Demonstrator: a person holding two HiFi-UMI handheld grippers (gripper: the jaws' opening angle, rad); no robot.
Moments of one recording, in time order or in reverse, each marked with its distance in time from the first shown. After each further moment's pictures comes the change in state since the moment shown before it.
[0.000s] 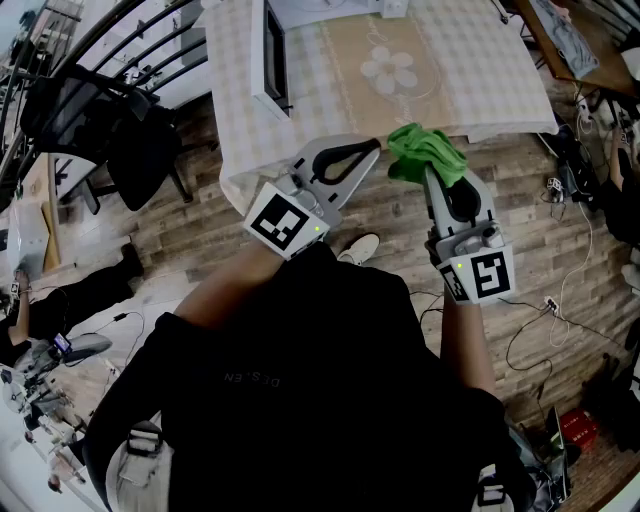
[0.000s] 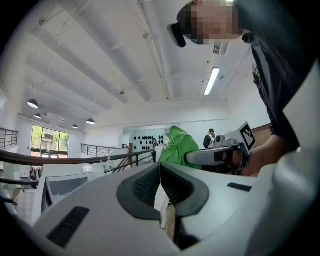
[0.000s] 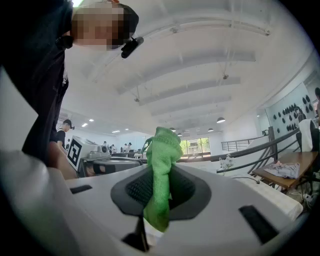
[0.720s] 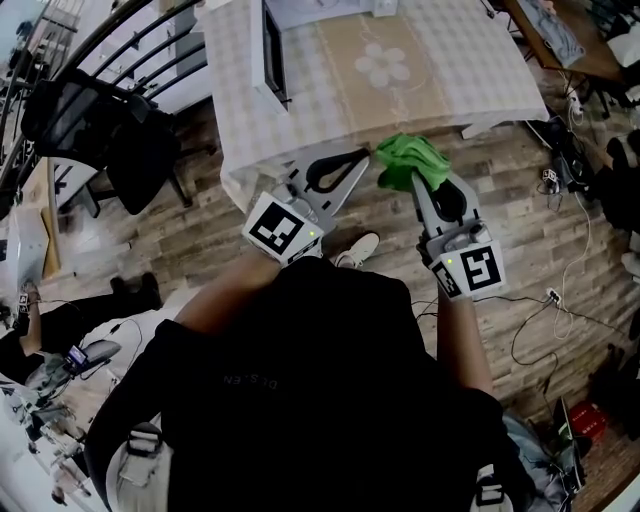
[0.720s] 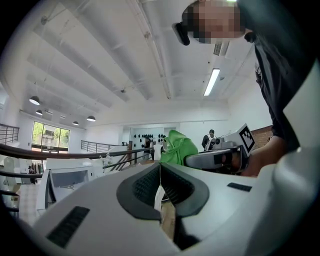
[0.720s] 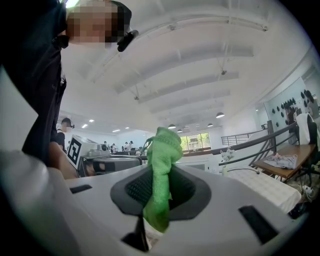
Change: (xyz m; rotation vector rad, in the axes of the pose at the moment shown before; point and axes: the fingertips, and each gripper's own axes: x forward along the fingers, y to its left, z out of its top) left arm -0.037 -0.035 -0.010 -0.009 0.004 0.007; right arm -0.031 0.038 -0.019 0.051 0.044 0.018
